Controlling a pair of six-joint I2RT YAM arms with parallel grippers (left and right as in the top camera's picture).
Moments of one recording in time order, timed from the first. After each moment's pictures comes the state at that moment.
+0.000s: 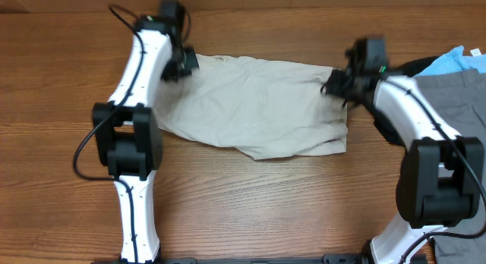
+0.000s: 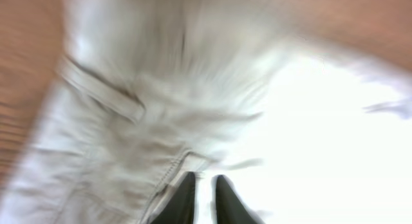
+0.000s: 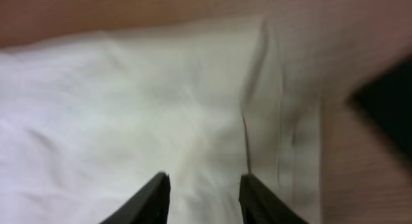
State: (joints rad) left arm -0.12 2.35 2.22 -1.18 0.02 -0.43; right arm 0.04 1.89 1.45 -0.66 -0.18 0.31
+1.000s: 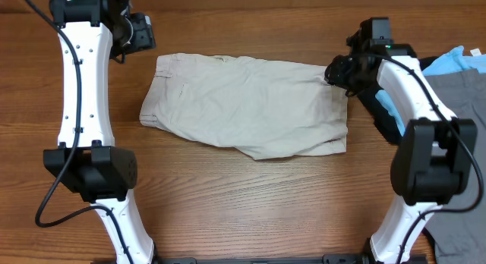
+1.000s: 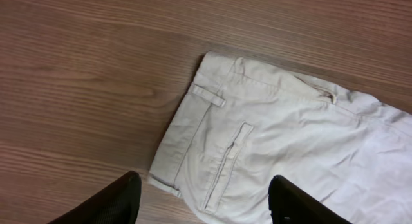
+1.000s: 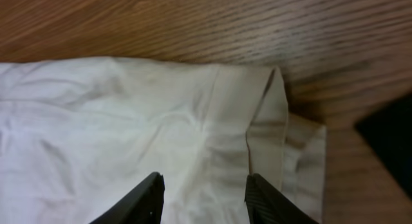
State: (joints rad) left arm 0.04 2.14 2.40 -1.42 0.03 -0.23; right arm 0.00 2.06 1.60 -0.76 -0.26 0.28
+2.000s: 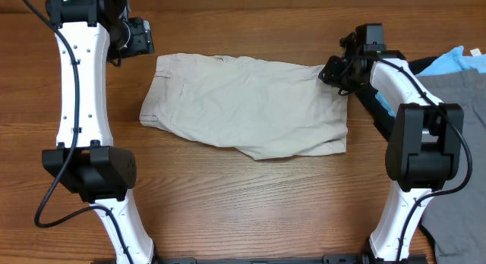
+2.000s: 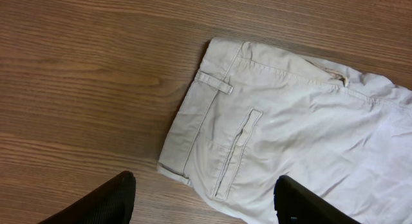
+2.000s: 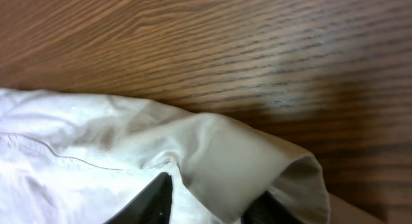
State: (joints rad) left arm 0.05 2.14 2.40 -1.47 0.02 -0.18; right arm -0.01 2.17 1.59 -0.58 -0.35 0.28
